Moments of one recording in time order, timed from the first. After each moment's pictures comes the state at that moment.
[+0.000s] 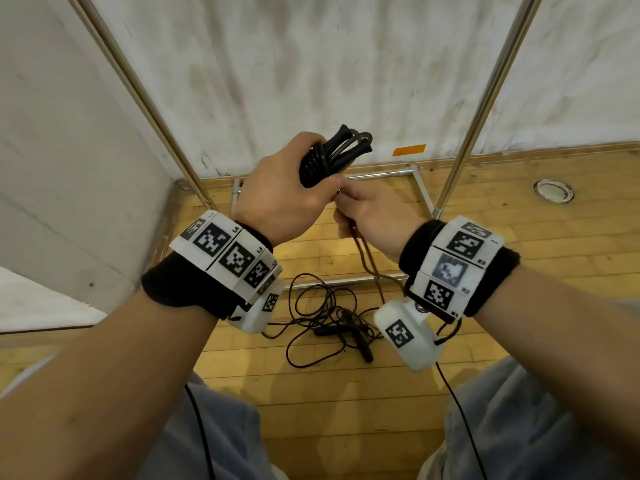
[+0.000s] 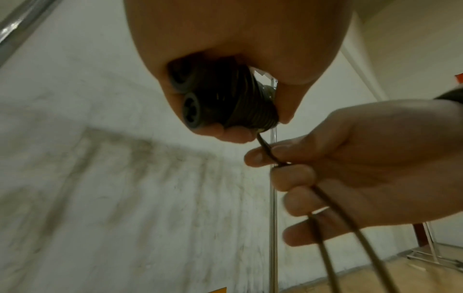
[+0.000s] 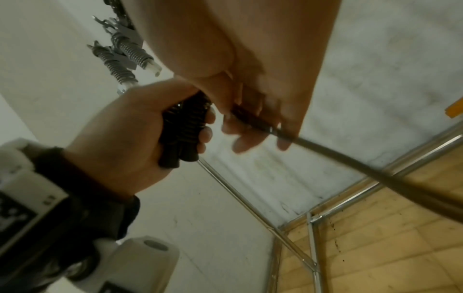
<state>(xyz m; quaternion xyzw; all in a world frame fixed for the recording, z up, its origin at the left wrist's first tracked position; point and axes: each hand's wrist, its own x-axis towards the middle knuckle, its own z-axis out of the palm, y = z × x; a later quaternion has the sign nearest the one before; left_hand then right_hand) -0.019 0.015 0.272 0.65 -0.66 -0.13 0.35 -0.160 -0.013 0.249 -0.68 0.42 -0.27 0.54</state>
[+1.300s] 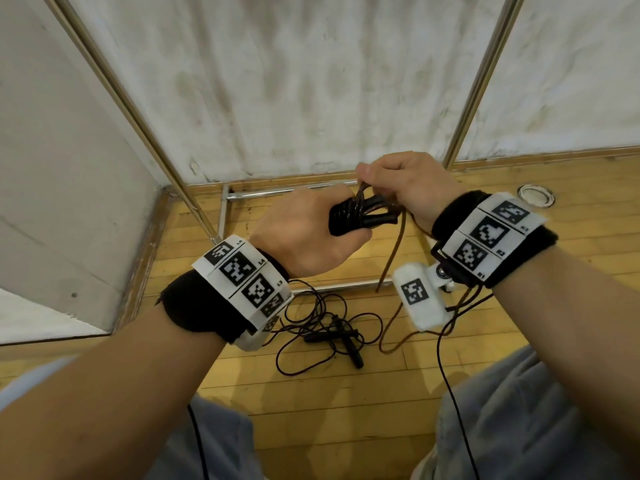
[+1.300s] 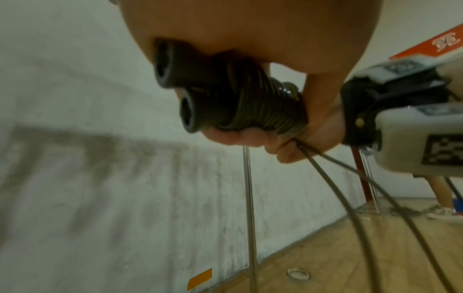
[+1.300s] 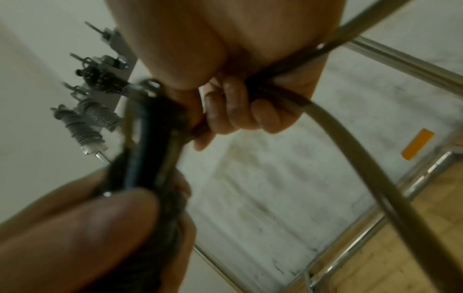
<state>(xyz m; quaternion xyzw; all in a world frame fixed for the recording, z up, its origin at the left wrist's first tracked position) -0.047 0.023 0.260 0.59 -0.76 -0.15 0.24 -0.209 -0.049 0.271 -0.67 0.45 -0.33 0.50</state>
